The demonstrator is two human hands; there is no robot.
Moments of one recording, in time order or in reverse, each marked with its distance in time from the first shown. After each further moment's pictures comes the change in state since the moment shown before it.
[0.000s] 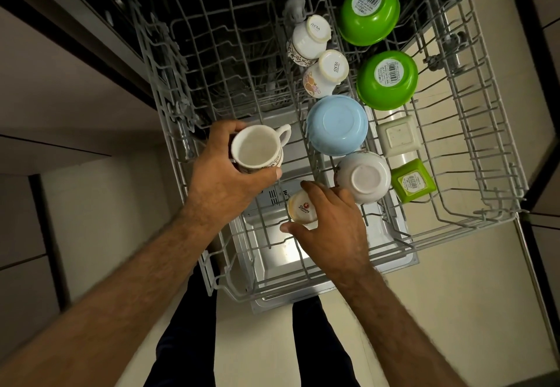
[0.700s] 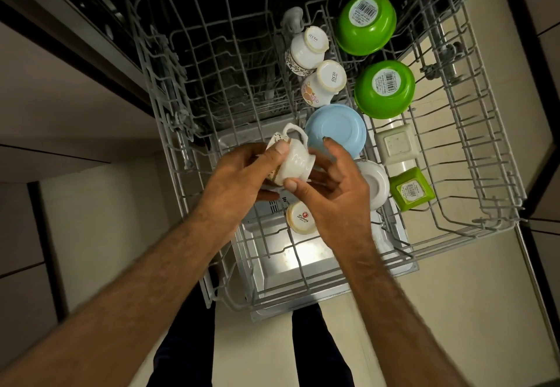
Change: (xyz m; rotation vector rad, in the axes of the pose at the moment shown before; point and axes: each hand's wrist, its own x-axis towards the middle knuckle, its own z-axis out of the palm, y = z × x) left_hand 0.007 0.016 0.012 -0.469 -0.227 -0.317; right_hand 0.036 -0.028 -0.037 1.014 0.157 0.165
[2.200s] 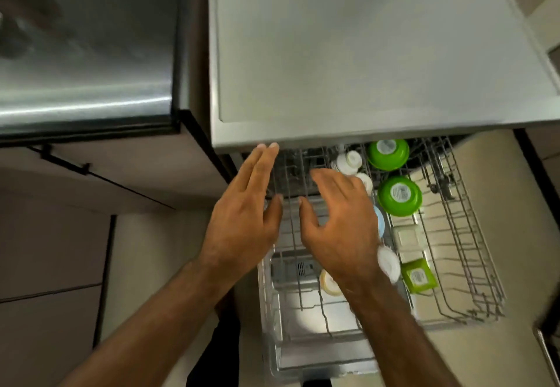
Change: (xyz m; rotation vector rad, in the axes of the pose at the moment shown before) left_hand -0.105 0.128 -0.079 0.860 0.414 0.650; right_hand -0.005 -0.183 0.060 -0.817 0.001 -0.644
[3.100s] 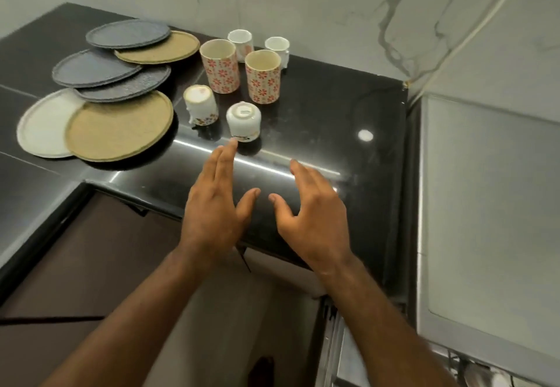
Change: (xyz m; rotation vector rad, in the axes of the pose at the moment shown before) left_hand 0.072 -0.237 -0.302 0.103 0.520 -0.344; right_hand 0.209 -0.346 0.148 0.202 -0.207 -0.396
